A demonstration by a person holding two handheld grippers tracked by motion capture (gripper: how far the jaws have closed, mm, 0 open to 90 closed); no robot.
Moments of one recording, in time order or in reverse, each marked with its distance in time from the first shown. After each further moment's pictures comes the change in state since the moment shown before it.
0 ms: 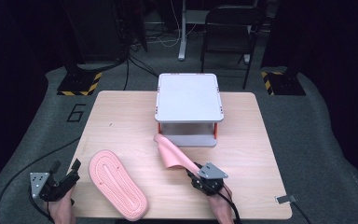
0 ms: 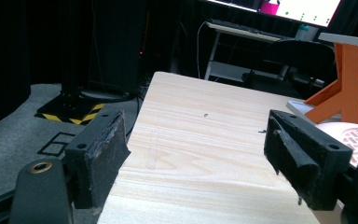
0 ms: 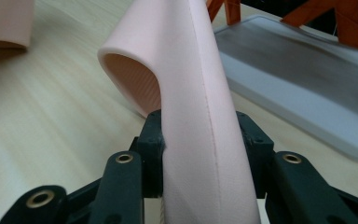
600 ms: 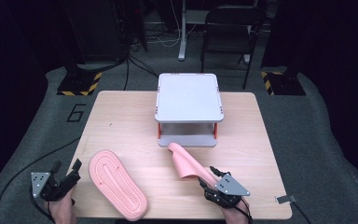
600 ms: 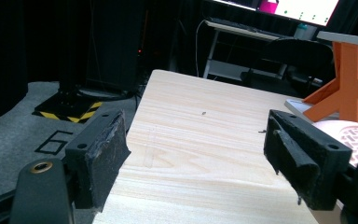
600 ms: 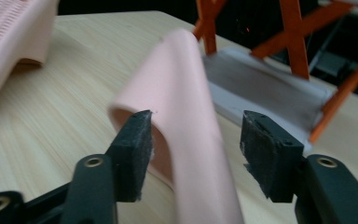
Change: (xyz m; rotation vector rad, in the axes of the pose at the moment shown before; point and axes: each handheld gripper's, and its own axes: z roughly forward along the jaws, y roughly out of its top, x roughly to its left) left arm -0.002 -0.001 0.002 -0.004 -0.003 -0.024; right arm 0.002 0.004 -0.057 -0.097 -0.053 -0.072
